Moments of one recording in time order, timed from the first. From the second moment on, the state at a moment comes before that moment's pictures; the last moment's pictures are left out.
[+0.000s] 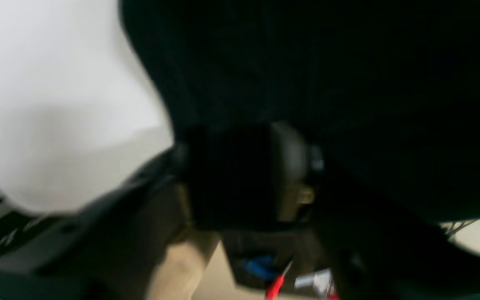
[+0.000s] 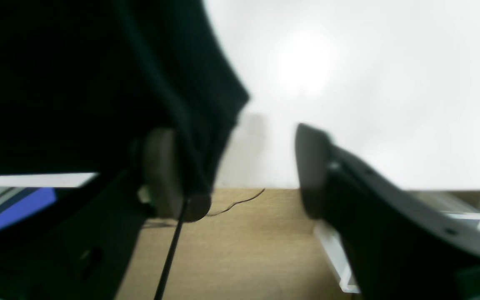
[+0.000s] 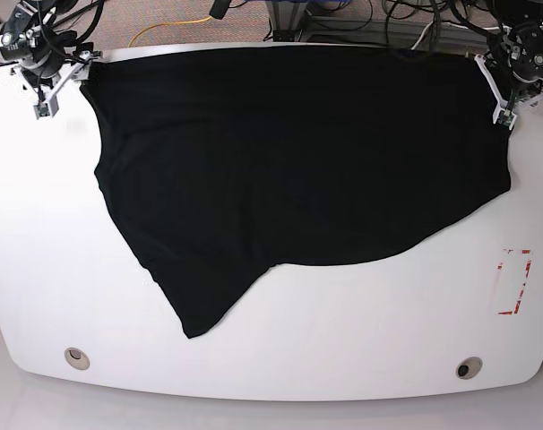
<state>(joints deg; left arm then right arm) 25.8 -14.0 -36.5 102.5 3.1 -43.2 52.6 -24.6 11.9 46.9 104.5 23.0 41.4 -68.4</state>
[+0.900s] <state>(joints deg) 11.9 -14.0 -34.1 111.3 4.6 -43.2 53.5 -0.5 13.0 40.7 102.7 22.8 41.3 -73.4</state>
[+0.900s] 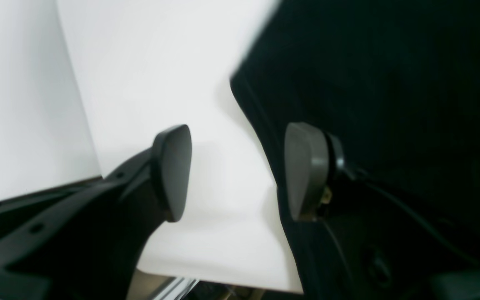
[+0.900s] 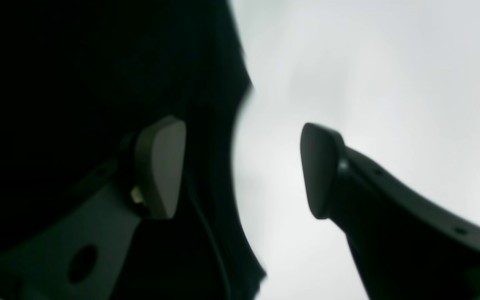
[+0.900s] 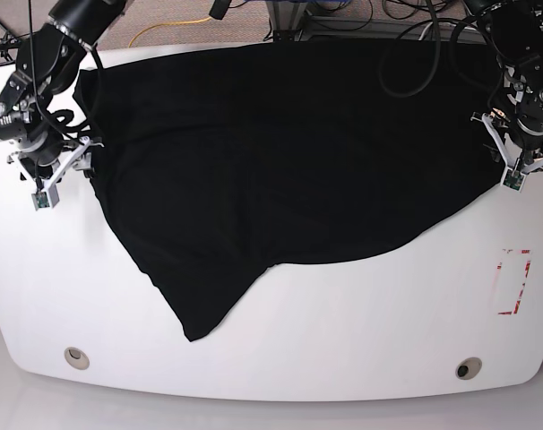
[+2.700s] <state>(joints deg) -18.6 -12.7 -41.9 70.1 5.0 -41.7 48.2 34.5 13.7 18.0 31.5 0.8 40.5 -26.1</state>
